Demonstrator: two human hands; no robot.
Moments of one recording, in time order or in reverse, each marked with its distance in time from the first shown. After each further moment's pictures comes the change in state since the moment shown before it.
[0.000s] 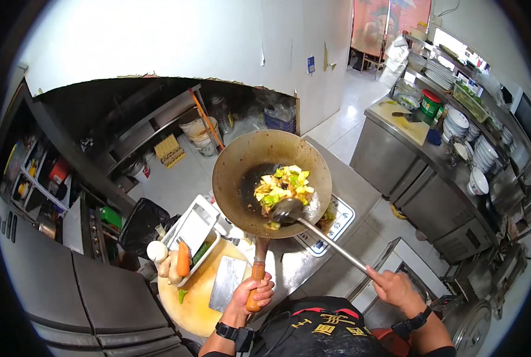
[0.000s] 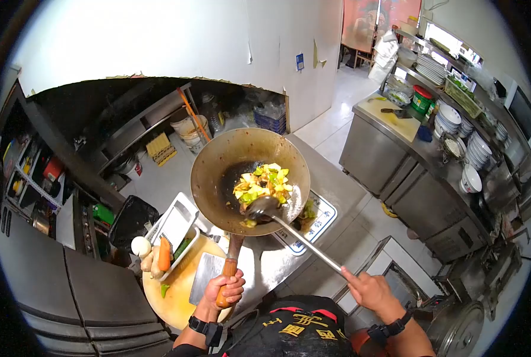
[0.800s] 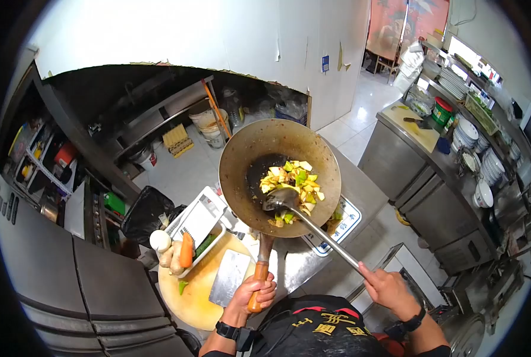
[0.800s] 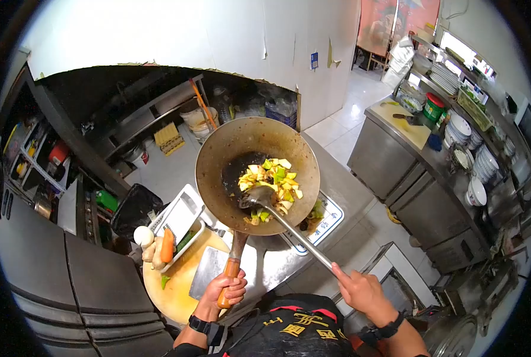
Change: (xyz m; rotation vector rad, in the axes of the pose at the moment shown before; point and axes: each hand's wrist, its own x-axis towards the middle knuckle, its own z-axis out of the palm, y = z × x) left_hand -0.006 -0.006 0.012 0.127 0.067 0.064; right_hand 0.034 -0.023 -0.017 0.055 0.028 -0.038
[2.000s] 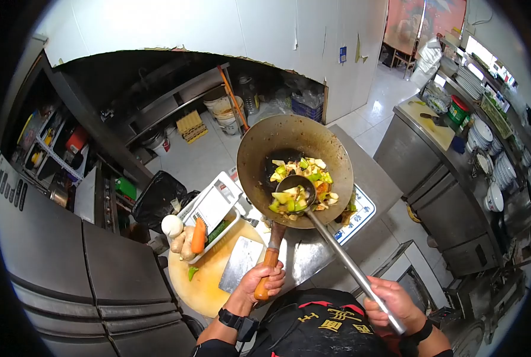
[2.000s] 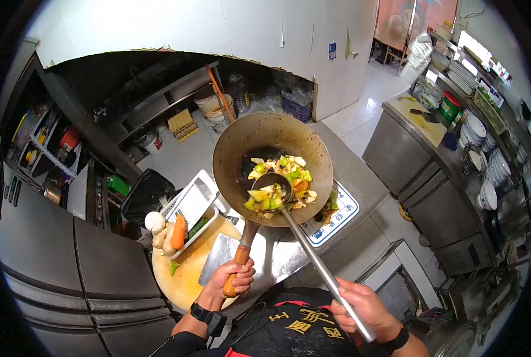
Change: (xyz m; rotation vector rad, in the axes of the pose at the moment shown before) left_hand -0.006 0.011 -0.002 -0.076 -0.006 -0.017; right_hand -0.006 -0.057 -0.039 2.091 -0.581 0.704
